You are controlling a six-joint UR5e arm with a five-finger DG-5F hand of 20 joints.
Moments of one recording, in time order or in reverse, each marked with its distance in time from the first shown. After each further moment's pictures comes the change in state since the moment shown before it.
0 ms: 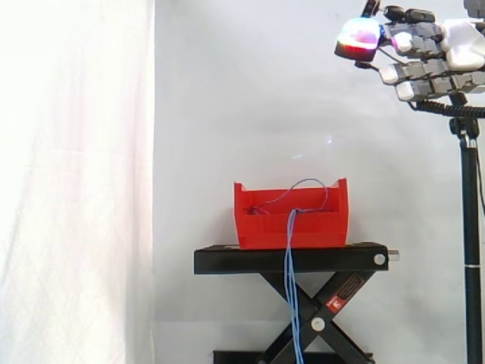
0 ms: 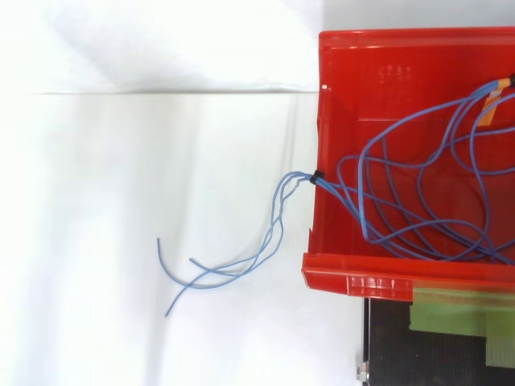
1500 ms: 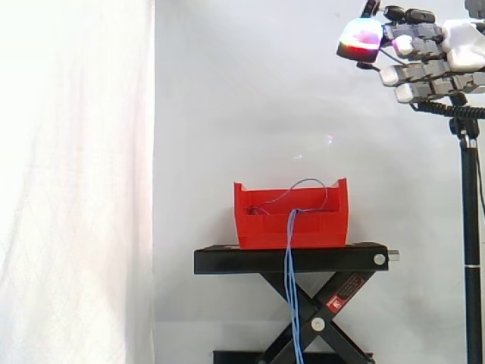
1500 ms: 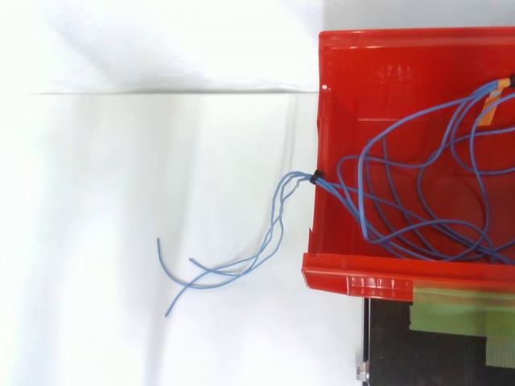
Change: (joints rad) arm 0.001 0.000 0.000 -0.005 -0.004 -0.001
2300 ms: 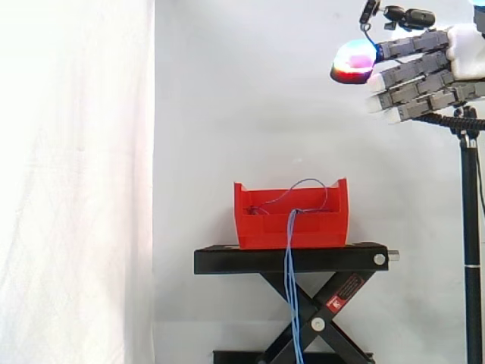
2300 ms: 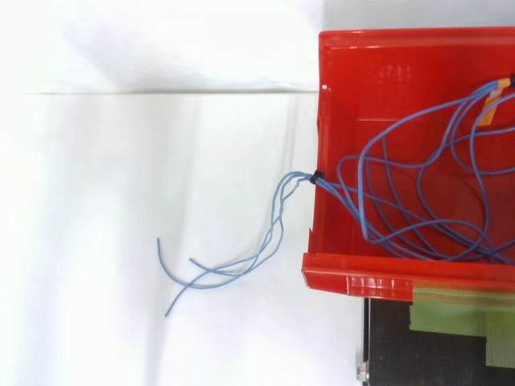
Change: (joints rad) arm 0.002 0.000 0.000 -0.039 -0.004 -0.192
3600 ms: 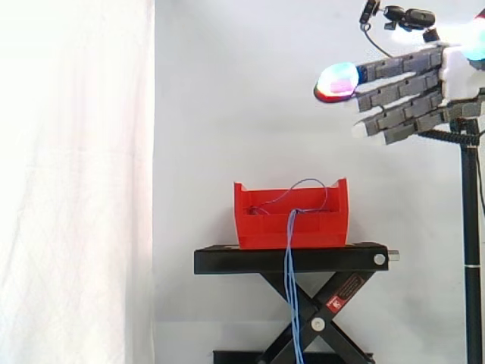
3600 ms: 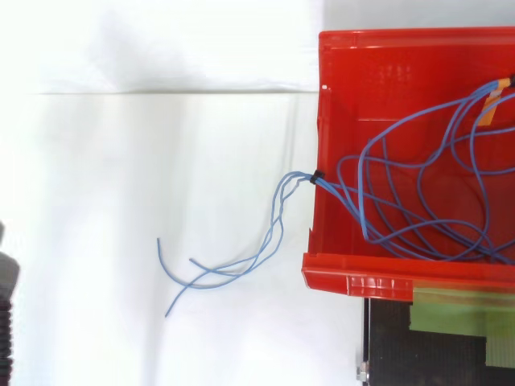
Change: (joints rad) arm 0.007 -0.033 -0.001 -0.009 0.054 -0.321
